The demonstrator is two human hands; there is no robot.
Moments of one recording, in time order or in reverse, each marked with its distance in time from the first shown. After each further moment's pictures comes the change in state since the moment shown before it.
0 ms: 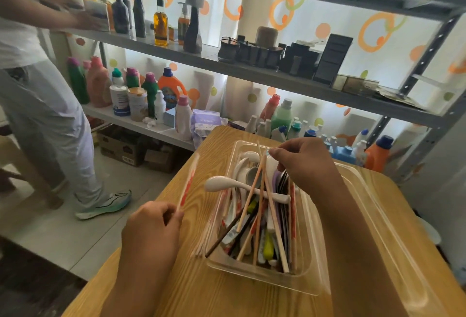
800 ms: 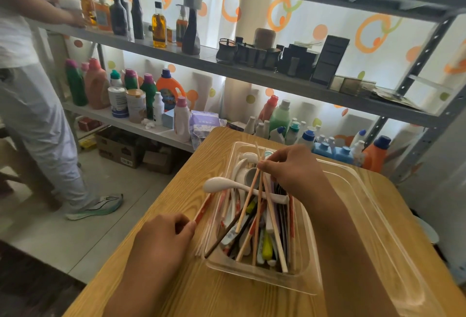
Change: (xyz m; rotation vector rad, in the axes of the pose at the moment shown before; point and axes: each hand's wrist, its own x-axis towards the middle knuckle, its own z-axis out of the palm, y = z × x) left_hand -0.001 0.000 0.006 0.070 -0.308 -0.041; right_hand 0.003 0.007 0.013 -0.121 -0.089 0.012
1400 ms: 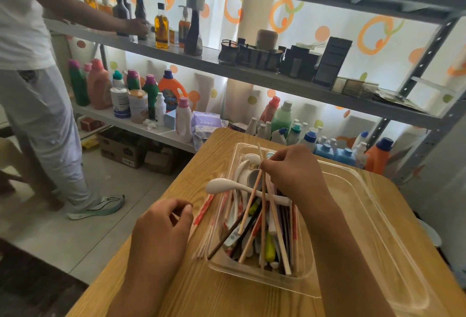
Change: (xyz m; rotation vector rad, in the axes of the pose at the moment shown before) left_hand -0.005 0.012 -0.007 -0.220 0.234 0.039; right_hand -0.002 -0.007 0.009 -0.043 0.105 -0.001
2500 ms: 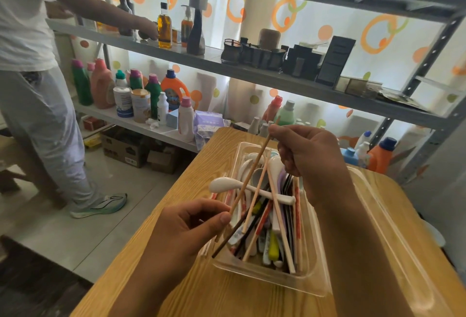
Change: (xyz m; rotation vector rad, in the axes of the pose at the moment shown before) left_hand -0.015 0.025 -0.021 -0.582 -0.441 -0.006; right_hand -0.022 -0.025 -0.030 0.704 -0.001 -0.016
